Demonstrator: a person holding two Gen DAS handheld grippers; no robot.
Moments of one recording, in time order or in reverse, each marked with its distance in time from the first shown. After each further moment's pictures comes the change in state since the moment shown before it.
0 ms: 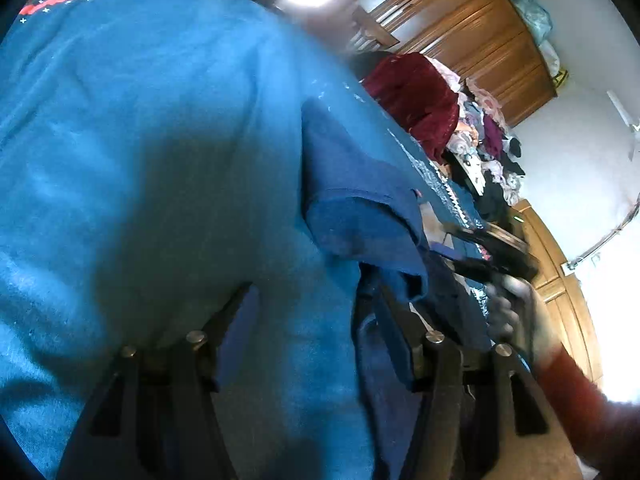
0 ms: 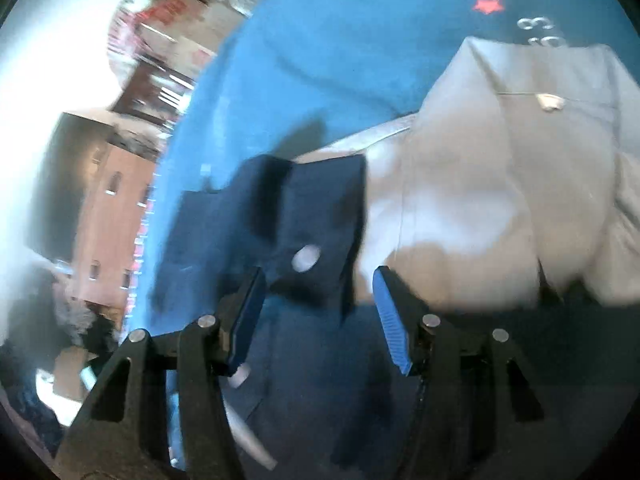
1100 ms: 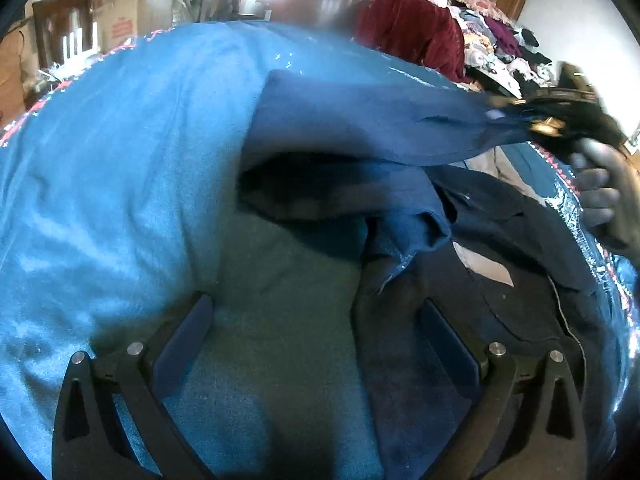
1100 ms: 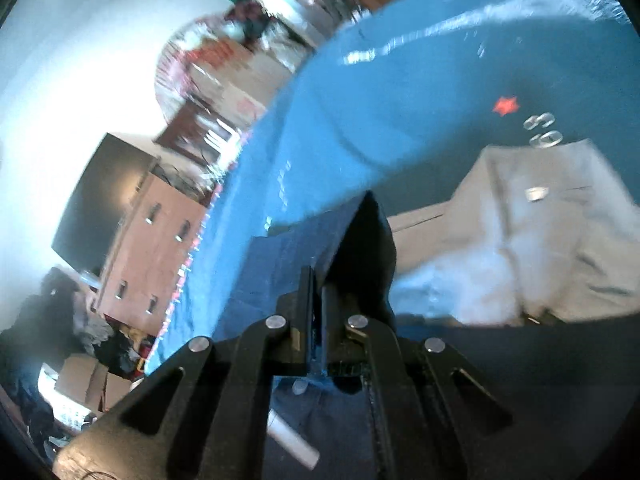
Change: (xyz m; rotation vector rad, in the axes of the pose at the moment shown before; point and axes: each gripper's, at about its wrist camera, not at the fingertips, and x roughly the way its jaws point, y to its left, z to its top) left arm 0.021 -0.058 -0.026 0.384 0.084 0.328; right arm -0.106 0.026 -0.021 -0.066 -0.258 0.124
